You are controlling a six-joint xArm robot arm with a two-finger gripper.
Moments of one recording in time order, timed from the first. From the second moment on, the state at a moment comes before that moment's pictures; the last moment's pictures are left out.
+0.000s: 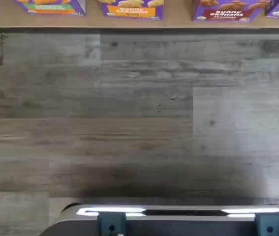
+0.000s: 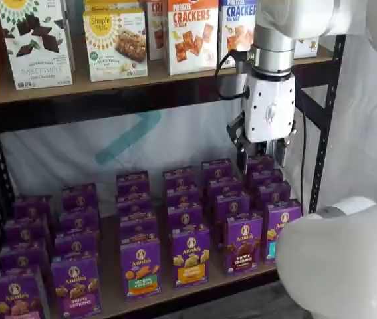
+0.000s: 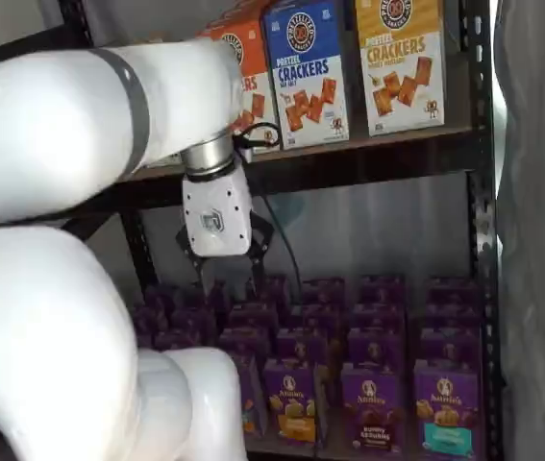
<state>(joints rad) 0.13 -0.91 -0.52 0.03 1.43 0.14</state>
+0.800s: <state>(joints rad) 0.15 -0.87 -0.47 -0.02 1.34 0.17</state>
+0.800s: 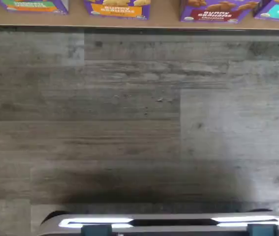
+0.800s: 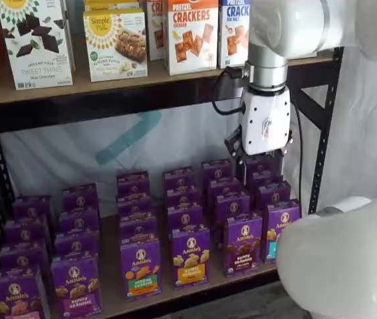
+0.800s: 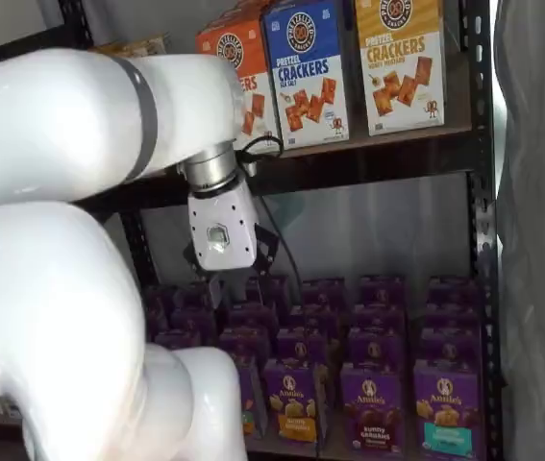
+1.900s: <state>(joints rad) 0.02 -0.49 -0.36 0.01 0.85 0.02</state>
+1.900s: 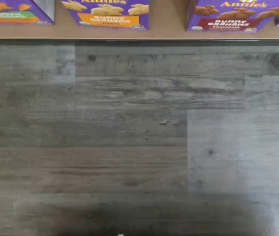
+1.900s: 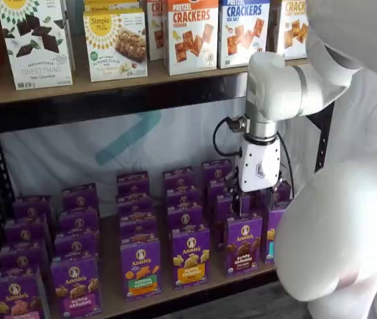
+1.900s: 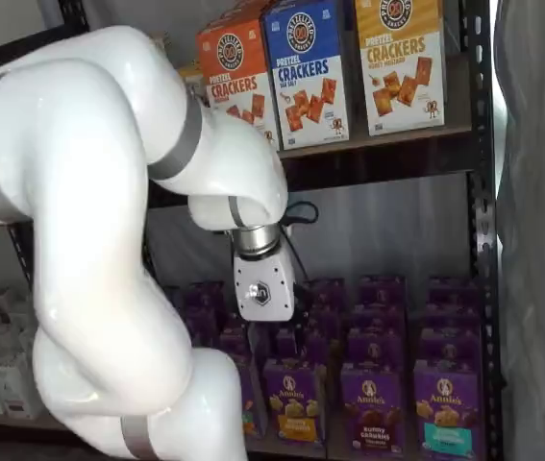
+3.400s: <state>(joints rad) -0.15 0.33 -0.60 -0.08 0.23 -0.06</state>
